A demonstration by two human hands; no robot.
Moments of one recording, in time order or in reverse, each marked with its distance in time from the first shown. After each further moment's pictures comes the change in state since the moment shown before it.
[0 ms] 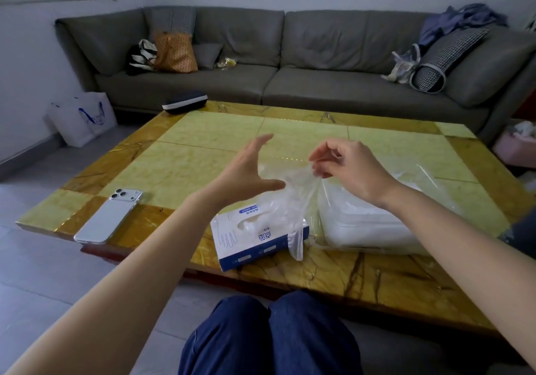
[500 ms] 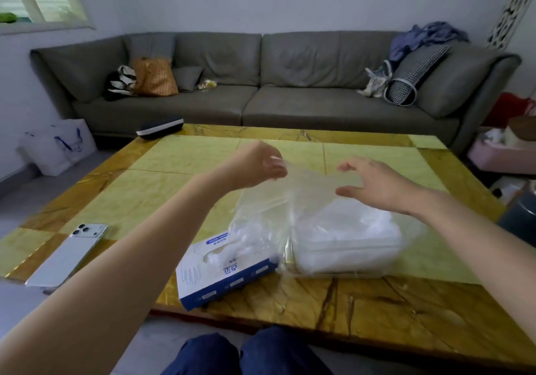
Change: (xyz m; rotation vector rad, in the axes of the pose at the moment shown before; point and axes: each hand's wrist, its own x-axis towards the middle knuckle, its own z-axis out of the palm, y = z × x) left_hand 0.073 0.071 0.008 0.160 -0.092 0.164; right_hand -0.005 0.050 -0.093 -0.567 -0.145 0.256
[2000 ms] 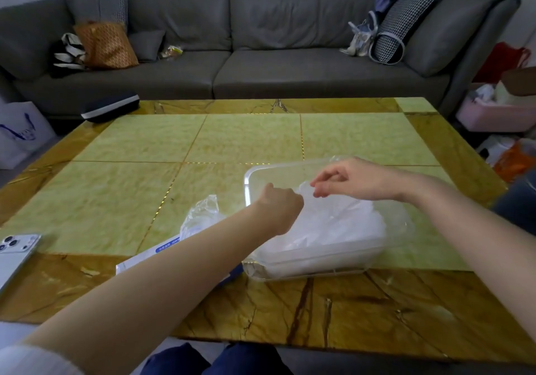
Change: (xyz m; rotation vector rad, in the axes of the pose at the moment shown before) left_hand 0.063 0.020 0.152 0.716 -0.501 0.083; right_hand 0.040 0.074 0.022 0.342 -0.372 0.035
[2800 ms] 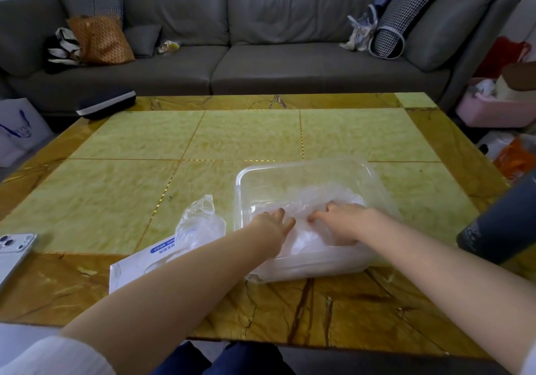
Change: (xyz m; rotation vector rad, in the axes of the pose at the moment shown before) left_hand -0.003 0.004 0.050 0.050 -0.283 -0.008; right_hand 0.040 0.042 0.072 -0.787 -0.228 0.218
